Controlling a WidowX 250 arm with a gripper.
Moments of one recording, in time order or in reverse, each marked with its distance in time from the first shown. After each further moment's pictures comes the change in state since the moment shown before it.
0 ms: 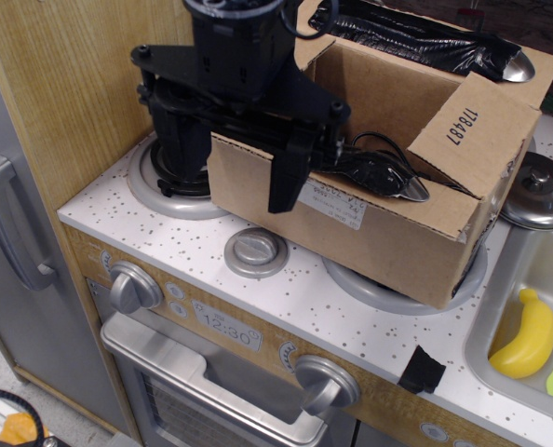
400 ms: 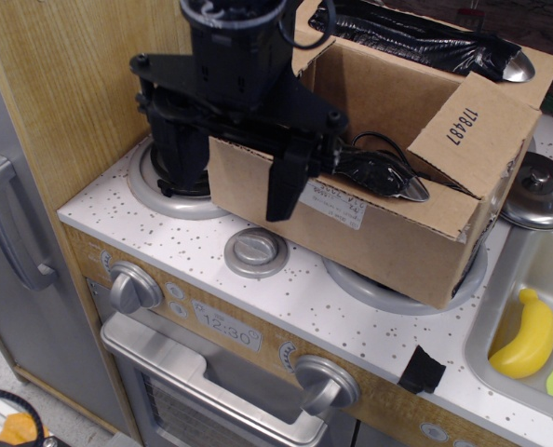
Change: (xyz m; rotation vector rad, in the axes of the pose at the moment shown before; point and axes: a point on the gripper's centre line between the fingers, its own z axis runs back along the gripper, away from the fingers) arm -0.003 -0.001 -0.006 -0.009 0.007 -0.003
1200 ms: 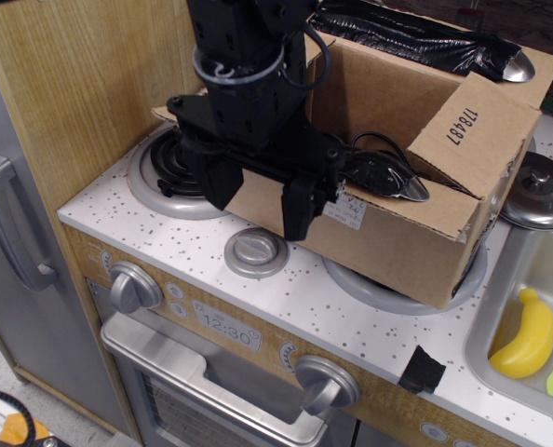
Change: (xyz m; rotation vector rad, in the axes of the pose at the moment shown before) arm 0.019 -0.005 -0.030 -0.102 -0.058 -0.149
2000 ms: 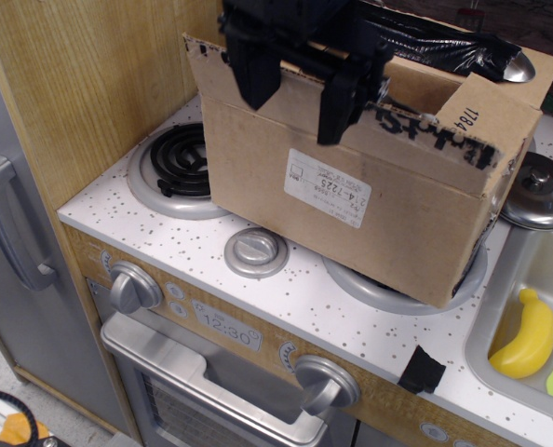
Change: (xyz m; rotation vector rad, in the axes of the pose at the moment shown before) arm 0.050 -0.003 0.035 0.075 0.003 -0.103
